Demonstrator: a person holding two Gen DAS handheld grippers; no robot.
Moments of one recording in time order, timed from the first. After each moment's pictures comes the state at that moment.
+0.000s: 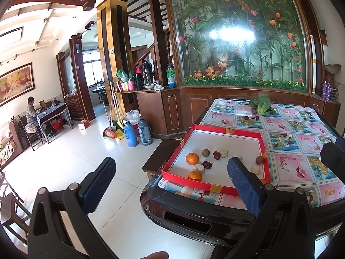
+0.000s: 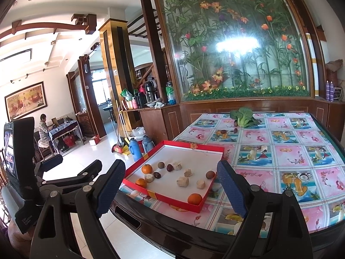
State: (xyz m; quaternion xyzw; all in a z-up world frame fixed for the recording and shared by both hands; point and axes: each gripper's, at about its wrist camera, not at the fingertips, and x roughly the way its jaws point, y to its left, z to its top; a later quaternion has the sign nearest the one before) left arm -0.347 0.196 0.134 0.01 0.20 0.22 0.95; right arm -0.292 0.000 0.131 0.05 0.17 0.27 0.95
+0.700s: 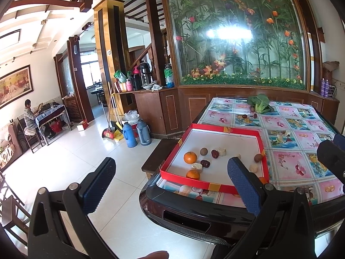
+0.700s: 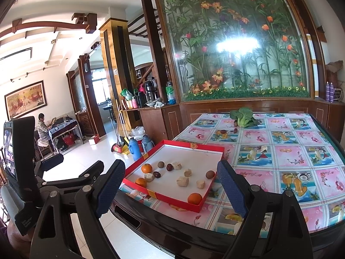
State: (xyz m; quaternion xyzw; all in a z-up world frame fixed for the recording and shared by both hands) left arm -0.349 0.191 0.137 0.02 0.21 0.21 0.95; right arm -0.290 -0.004 0.132 0.05 0.17 0.27 0.95
